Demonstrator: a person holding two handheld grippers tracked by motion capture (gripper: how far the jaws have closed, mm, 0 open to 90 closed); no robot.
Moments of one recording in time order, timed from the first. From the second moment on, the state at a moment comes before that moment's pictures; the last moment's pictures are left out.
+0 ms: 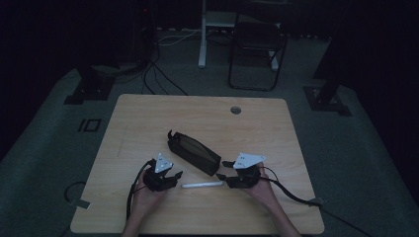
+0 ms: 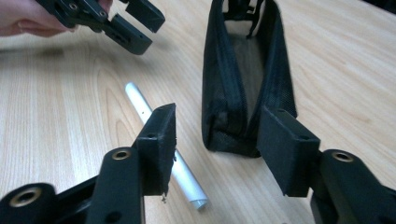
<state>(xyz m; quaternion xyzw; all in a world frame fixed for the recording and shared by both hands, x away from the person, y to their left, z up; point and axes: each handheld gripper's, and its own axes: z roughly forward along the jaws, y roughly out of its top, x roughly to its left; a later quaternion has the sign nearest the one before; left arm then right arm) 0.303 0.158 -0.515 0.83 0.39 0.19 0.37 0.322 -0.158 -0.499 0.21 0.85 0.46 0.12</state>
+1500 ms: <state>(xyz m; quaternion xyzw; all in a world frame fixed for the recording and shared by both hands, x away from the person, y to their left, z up) 0.290 0.100 -0.540 0.89 0.25 0.13 0.35 0.331 -0.142 -0.539 0.18 0.89 0.41 0.08</state>
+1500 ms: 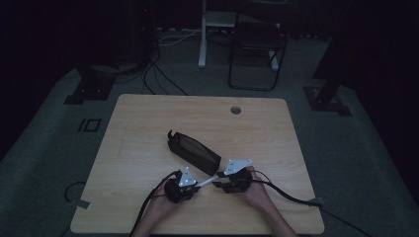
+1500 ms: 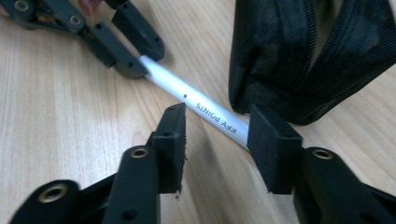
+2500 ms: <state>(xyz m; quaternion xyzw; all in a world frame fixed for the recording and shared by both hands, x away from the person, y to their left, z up) 0.289 0.102 -0.538 0.90 0.25 0.15 0.34 0.334 -0.145 -0.546 0.16 0.90 0.39 0.08</state>
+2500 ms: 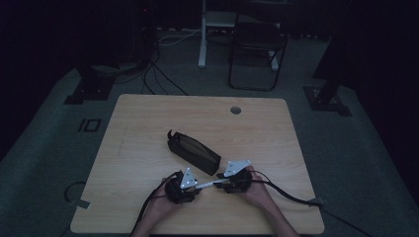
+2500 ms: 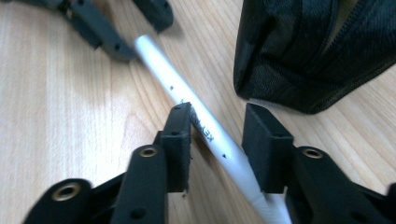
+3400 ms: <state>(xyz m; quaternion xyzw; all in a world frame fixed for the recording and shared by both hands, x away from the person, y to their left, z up) 0.303 0.132 -0.541 0.87 0.32 0.16 0.34 0.324 -0.155 -0.540 0.15 0.92 0.36 0.07</state>
